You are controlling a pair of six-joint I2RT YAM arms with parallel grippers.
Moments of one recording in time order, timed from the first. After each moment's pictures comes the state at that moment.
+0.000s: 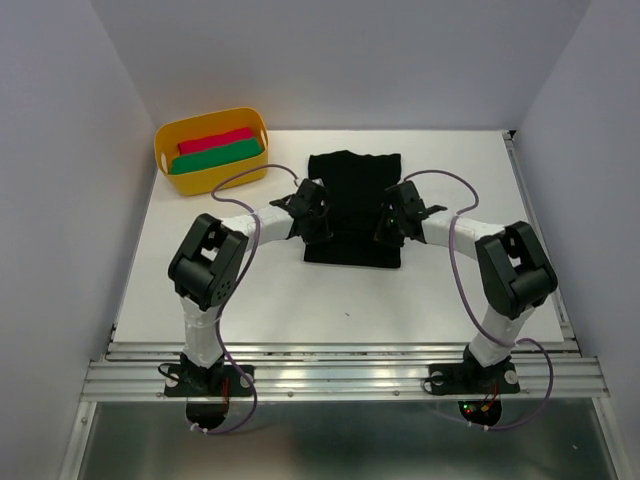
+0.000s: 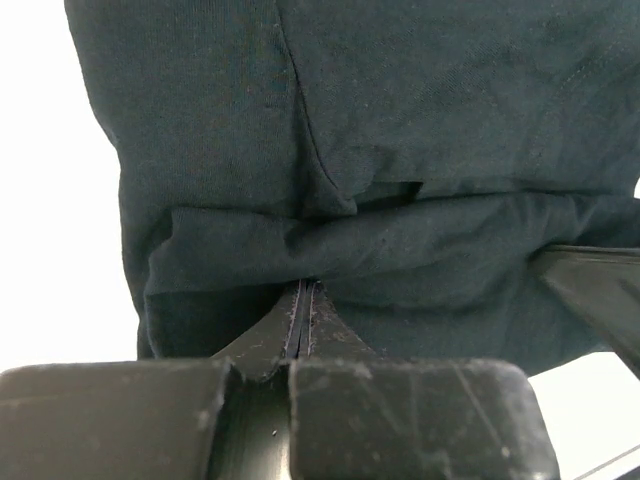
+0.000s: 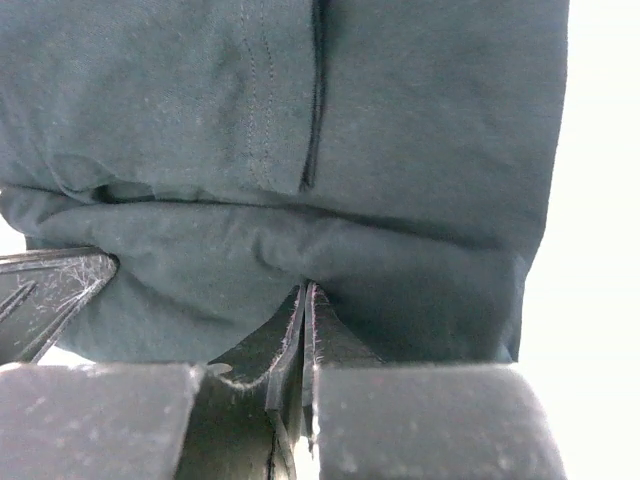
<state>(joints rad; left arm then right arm) -0.59 1.93 1.24 -0.25 0.06 -0.68 0.43 1.79 1.06 -0.22 -0.05 0.72</state>
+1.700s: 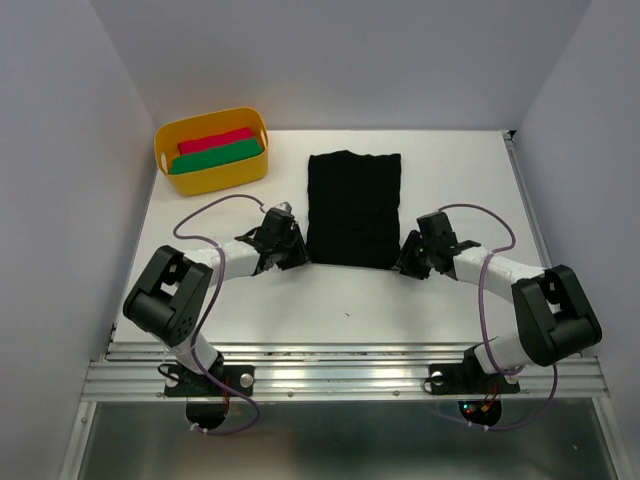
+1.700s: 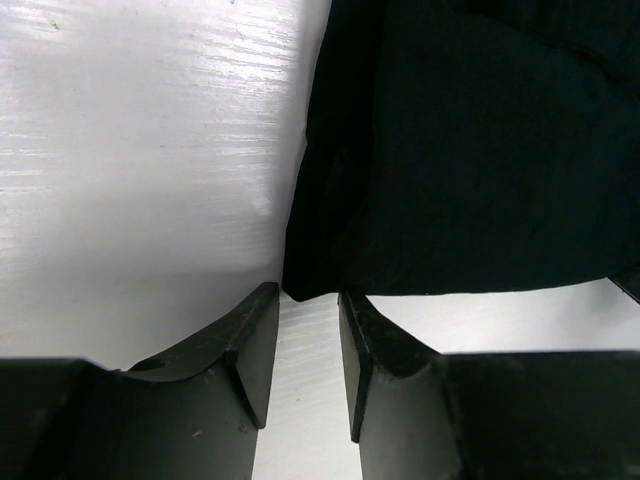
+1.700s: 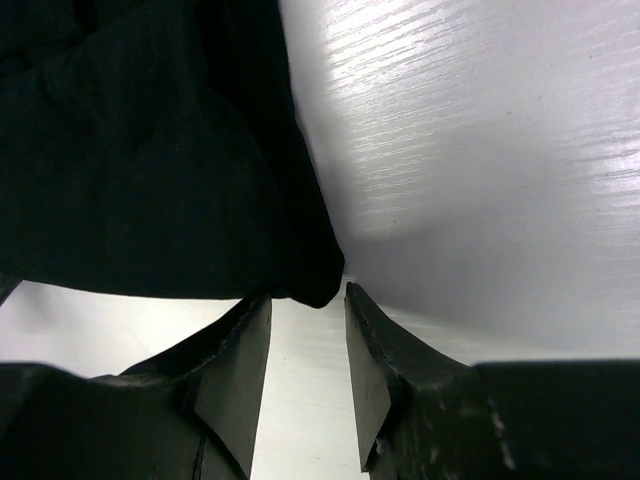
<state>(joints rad) -0.54 1.60 0.76 -0.03 0.06 -0.76 0.35 1.44 0.67 -0.19 -0.06 0.82</state>
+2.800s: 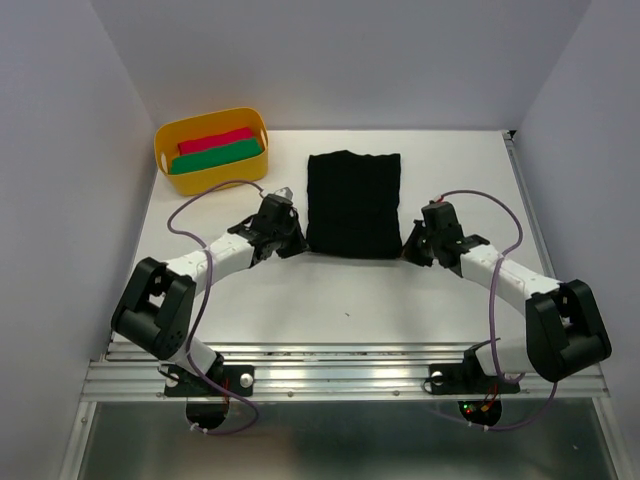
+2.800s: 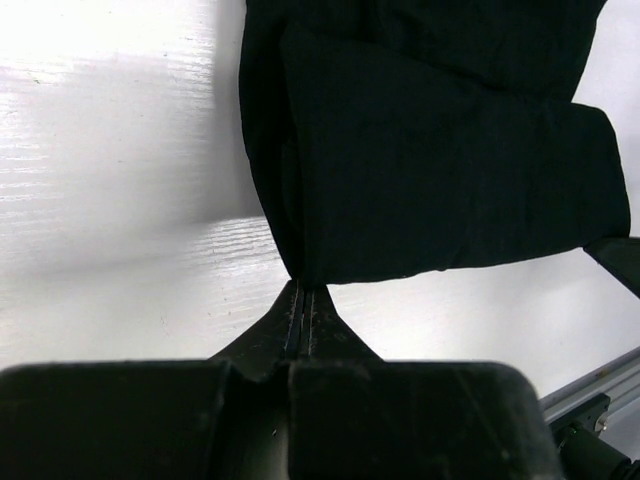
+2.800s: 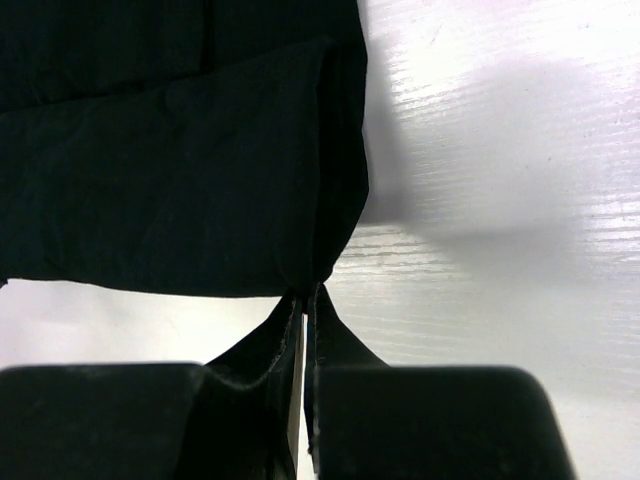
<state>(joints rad) -0.53 1.51 0.86 -0.16 0.09 -0.74 0.35 1.35 0.73 -0.24 -0.05 0.74</state>
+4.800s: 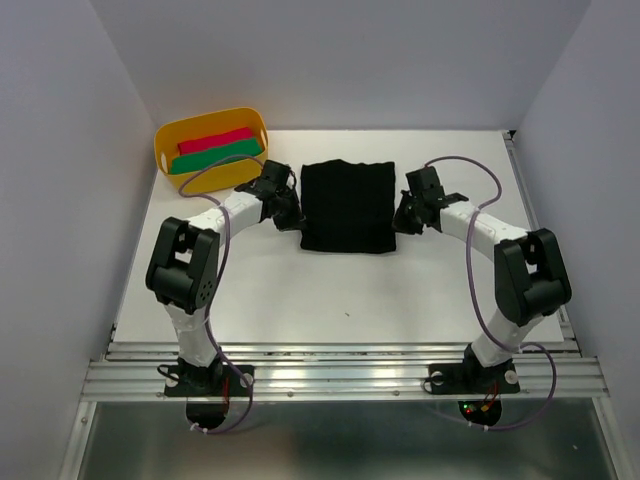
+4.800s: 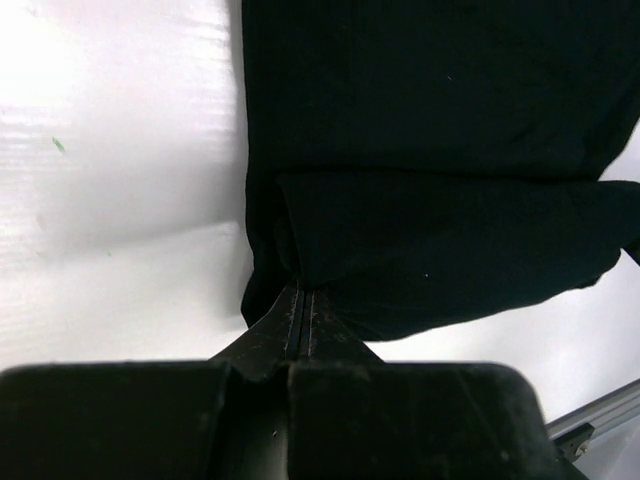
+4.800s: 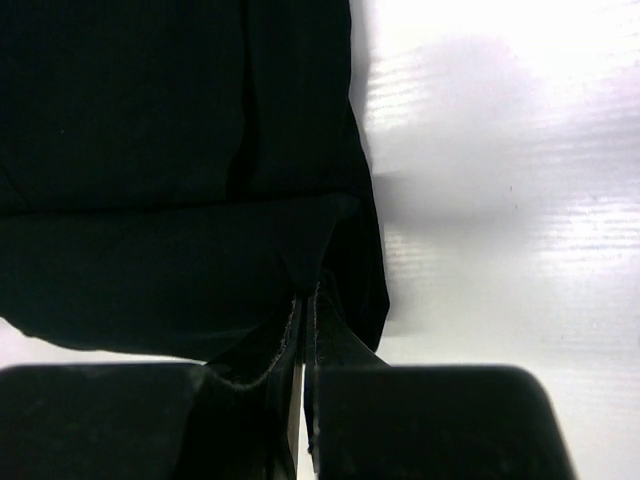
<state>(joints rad) -0.40 1.82 1.26 -0.39 0.18 -0.65 0.32 1.68 1.12 -0.37 0.01 0.64</state>
